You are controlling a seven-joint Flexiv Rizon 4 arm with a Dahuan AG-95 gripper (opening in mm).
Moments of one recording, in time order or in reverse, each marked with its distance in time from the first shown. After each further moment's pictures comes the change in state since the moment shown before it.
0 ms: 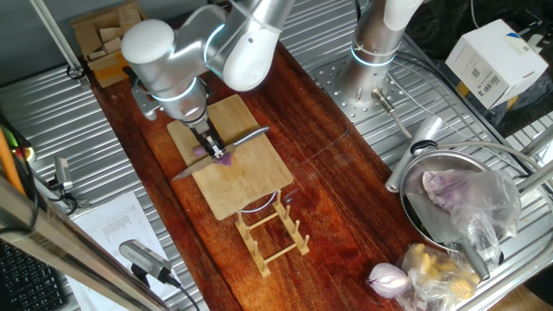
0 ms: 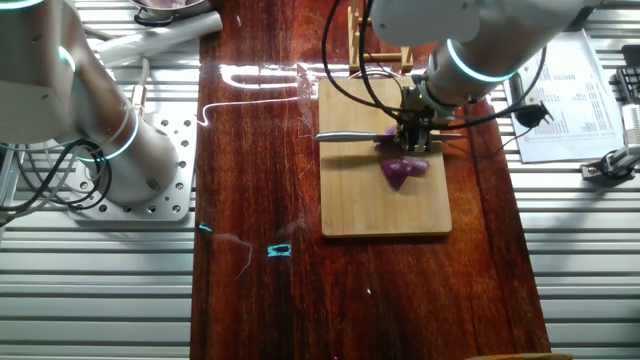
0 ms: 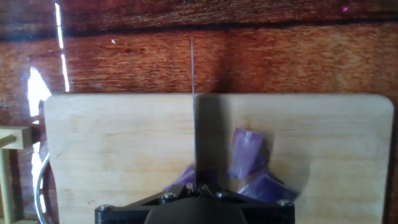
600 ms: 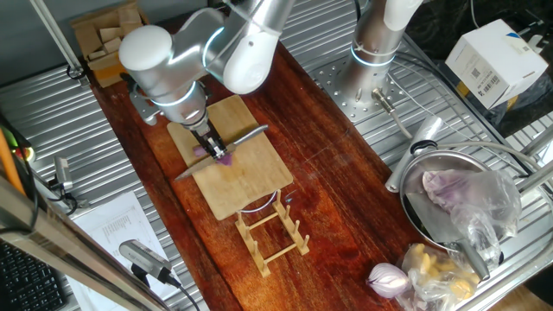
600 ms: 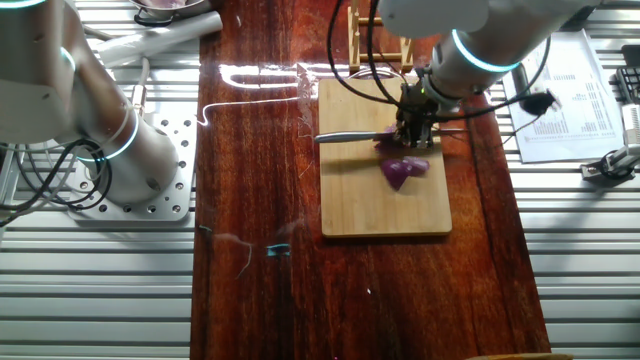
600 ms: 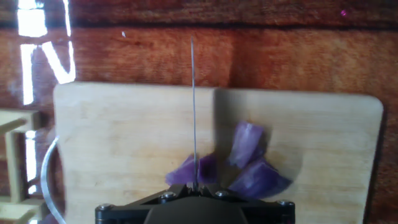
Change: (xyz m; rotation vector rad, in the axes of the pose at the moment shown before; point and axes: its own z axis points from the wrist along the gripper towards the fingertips) arm 0.010 0.003 -0.025 0.024 0.008 -0.016
